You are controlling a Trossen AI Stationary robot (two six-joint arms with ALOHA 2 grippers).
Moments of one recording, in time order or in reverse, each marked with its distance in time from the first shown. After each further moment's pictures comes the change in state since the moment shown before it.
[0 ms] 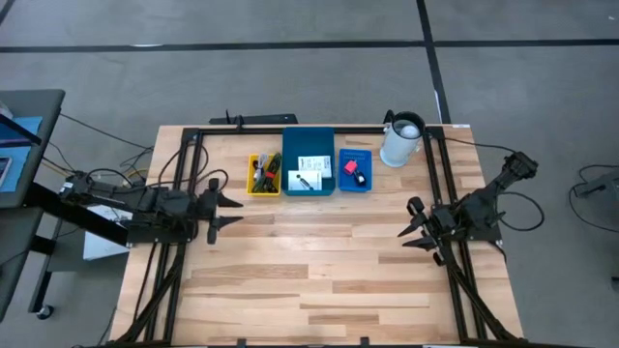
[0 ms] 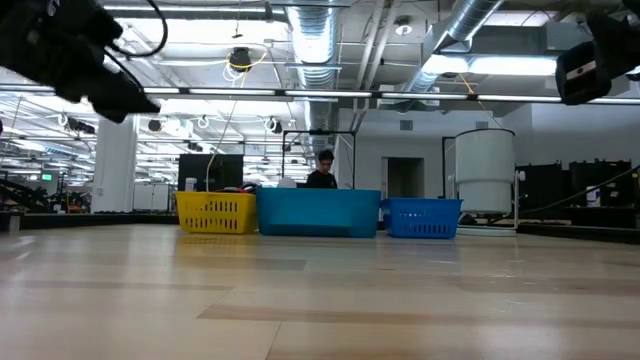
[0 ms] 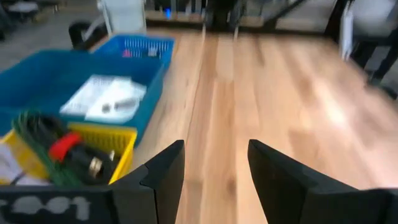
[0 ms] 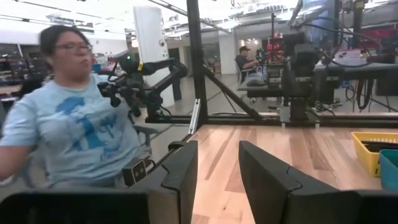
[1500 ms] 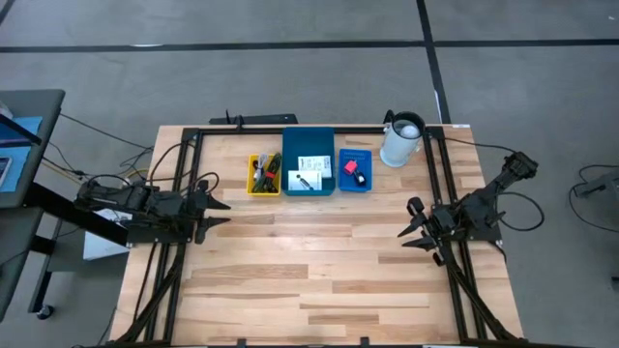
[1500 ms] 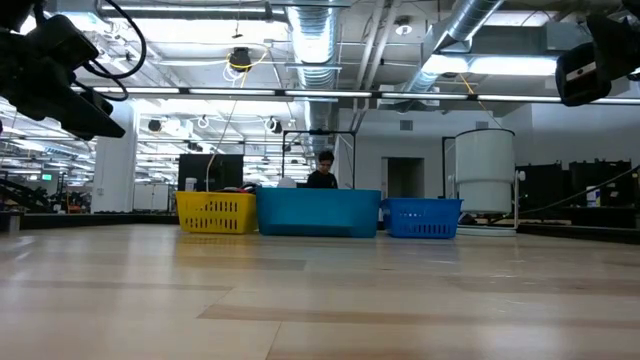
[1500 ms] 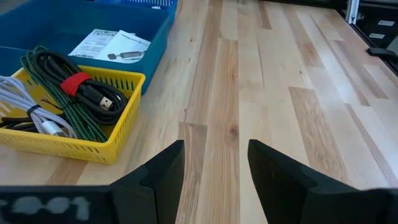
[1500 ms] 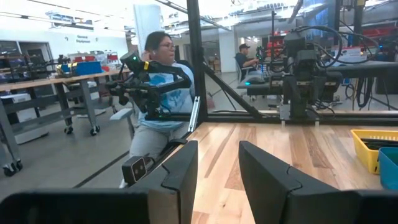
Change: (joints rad) left arm -0.016 -0.290 0.000 -0.425 0.014 -0.075; right arm 0.000 0.000 -0.001 -0.011 0.000 0.001
